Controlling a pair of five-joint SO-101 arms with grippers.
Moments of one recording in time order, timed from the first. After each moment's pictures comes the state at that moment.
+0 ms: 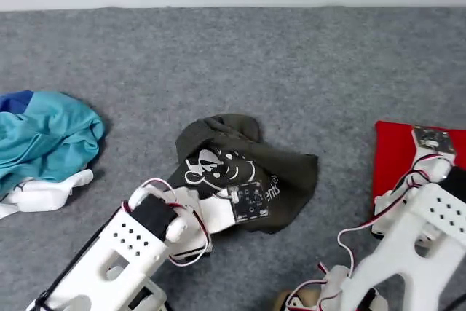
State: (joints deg) left arm 33.8 -45.8 56.8 82.5 -29.1; right arm 34.8 -35.1 33.3 100.5 23.7
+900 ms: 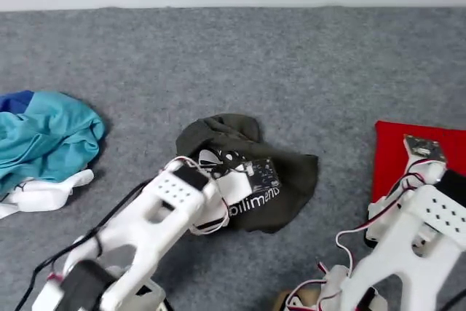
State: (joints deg) left arm 30.0 -11.3 48.7 62.8 -28.9; right arm 34.8 -35.1 37.8 100.5 23.7
